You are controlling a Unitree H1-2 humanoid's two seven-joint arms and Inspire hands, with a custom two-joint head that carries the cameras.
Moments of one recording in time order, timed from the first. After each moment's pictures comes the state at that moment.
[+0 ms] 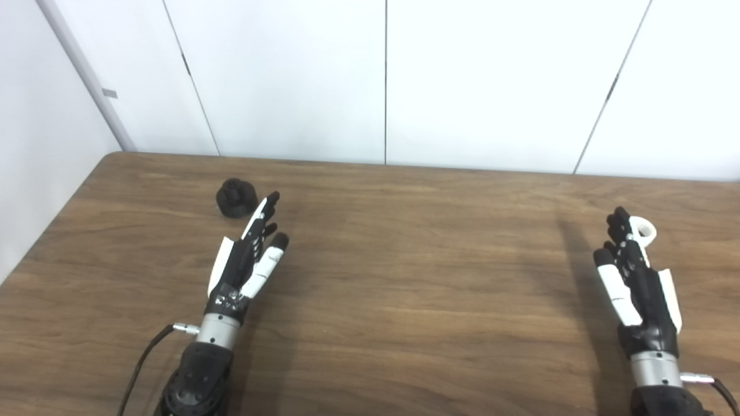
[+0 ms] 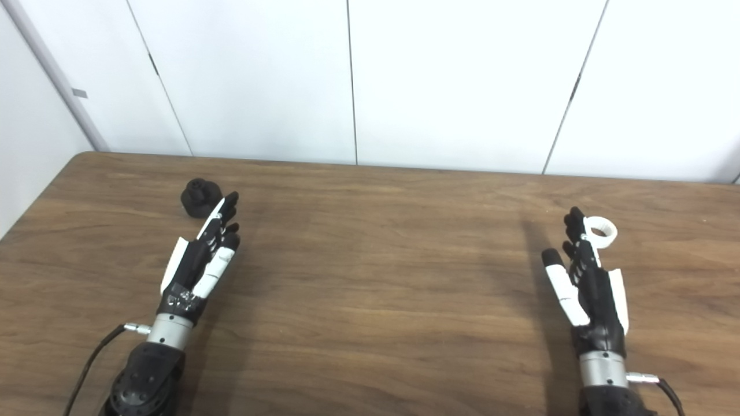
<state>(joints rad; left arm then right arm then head) -0.05 0.18 0.09 0.09 0.07 -0.26 -0.05 -0.06 -0.14 -0.09 0.03 -0.05 -0.17 -0.04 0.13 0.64</state>
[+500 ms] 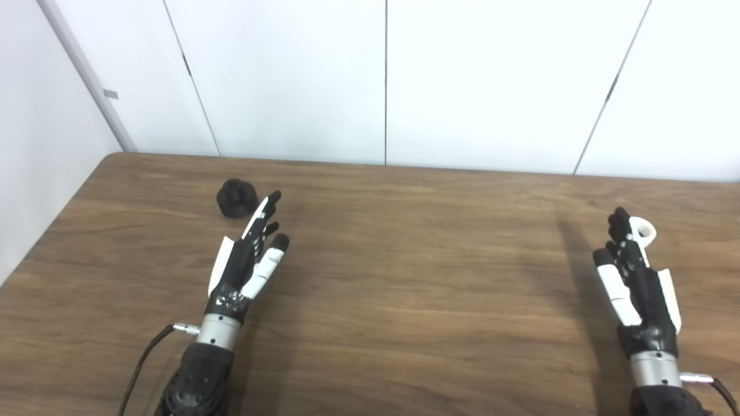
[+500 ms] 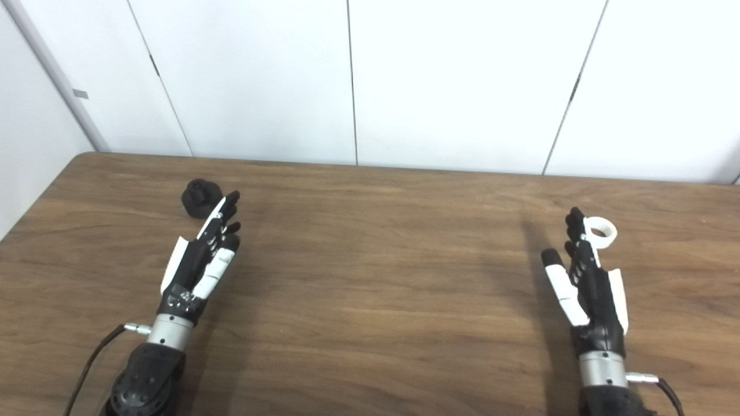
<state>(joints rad) -0.05 0.18 0.09 0.09 0.09 -0.29 -0.04 -0.07 -0.14 -0.09 0.04 -0.05 -0.19 -0.03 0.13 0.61</state>
